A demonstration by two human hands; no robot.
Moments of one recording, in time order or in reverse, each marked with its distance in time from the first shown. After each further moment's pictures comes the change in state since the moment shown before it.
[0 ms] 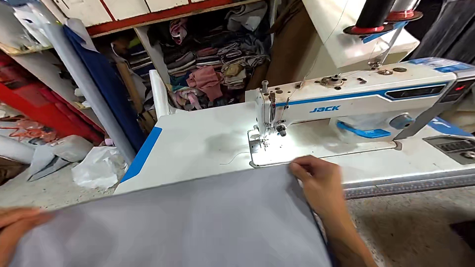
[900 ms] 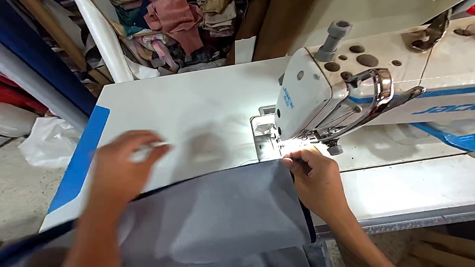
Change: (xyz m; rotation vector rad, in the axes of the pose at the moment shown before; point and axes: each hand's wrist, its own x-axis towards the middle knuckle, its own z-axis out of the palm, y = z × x) left_hand 0.146 -0.018 0.260 -0.317 -0.268 0.214; right_hand 0.058 0.061 0.080 -0.399 -0.185 0.104
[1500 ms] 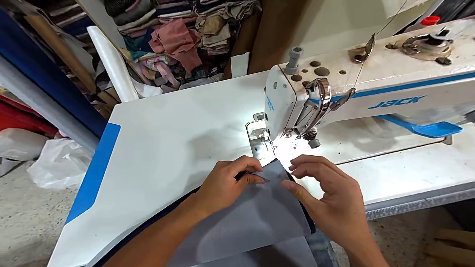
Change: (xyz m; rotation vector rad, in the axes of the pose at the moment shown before) left_hand 0.008 0.121 0.103 -0.705 -0.240 0.383; right_hand -0.037 -0.009 -0.033 0.298 0.099 -0.142
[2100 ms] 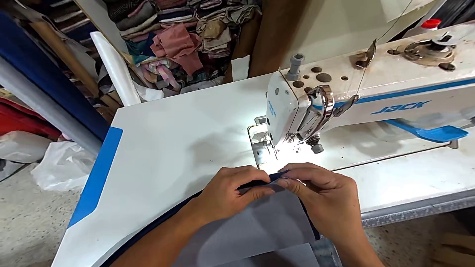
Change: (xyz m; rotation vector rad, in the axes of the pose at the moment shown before) left_hand 0.004 0.006 -0.003 -0.040 -0.035 0.148; right_hand 0.013 -0.016 0.017 0.274 0.021 0.114
